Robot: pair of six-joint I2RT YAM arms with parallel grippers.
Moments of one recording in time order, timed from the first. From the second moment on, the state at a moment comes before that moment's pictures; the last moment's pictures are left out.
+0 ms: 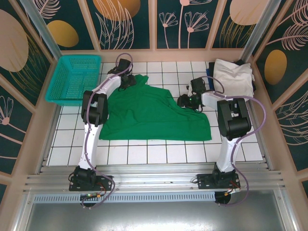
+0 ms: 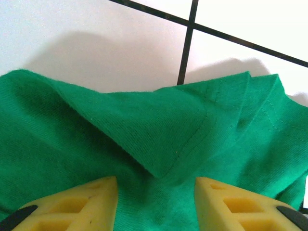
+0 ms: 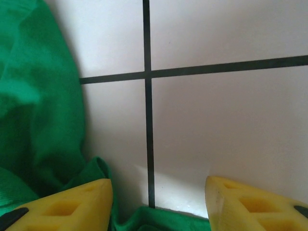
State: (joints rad) left arm -0.25 2.52 2.15 -0.61 -0.01 -0.55; right arm 0.24 1.96 1.21 -0.31 -0.29 0.34
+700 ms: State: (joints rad) left arm -0.24 2.52 2.15 -0.61 0.00 -0.55; right arm 0.20 1.81 1.20 -0.38 -0.32 0.38
